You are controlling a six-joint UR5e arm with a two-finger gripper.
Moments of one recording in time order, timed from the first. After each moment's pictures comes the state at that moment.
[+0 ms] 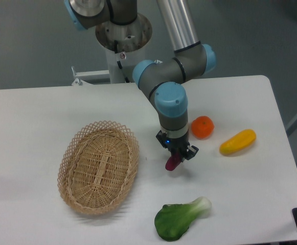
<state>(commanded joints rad) 2.45 -1.99 -1.88 -0.69 1.66 1.11</state>
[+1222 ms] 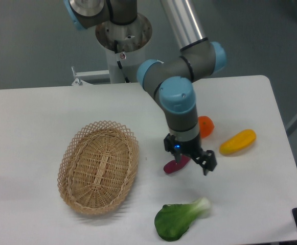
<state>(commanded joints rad) 2.52 -1.97 -1.59 -0.72 1.65 1.12</state>
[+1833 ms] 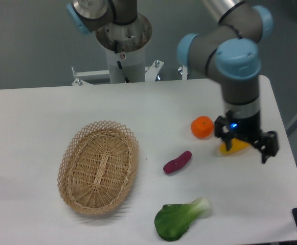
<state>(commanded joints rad) 2.70 -1.95 -1.40 -0.97 1.60 1.51</state>
